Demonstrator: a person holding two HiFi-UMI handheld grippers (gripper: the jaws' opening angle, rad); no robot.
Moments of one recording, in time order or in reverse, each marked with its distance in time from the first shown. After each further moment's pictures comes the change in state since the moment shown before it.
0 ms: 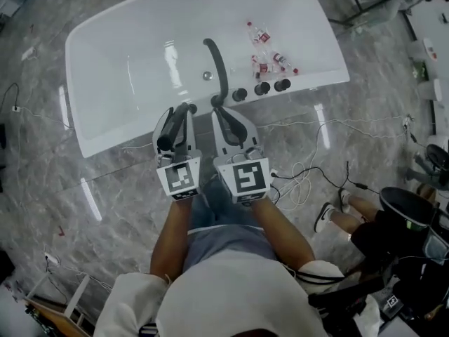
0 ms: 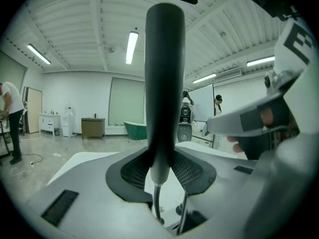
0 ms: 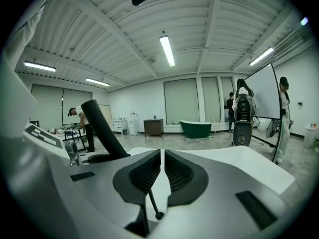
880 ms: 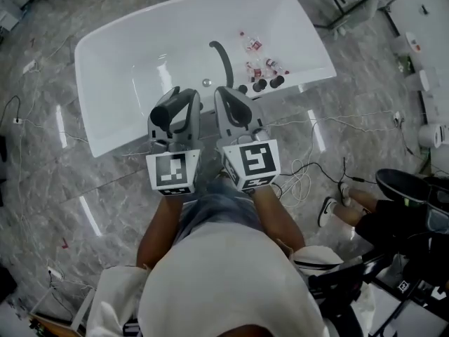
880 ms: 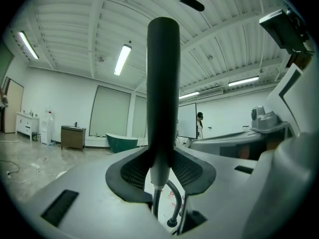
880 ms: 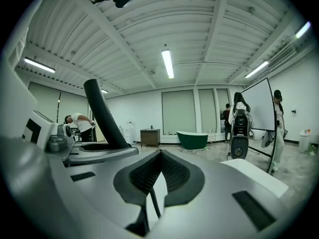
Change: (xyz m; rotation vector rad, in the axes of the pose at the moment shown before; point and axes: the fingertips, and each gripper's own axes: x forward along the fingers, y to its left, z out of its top) left arm -0.161 0.020 0.188 0.016 -0.141 -0.214; right arm -0.108 0.123 0.142 -0.017 -0.126 -0.046
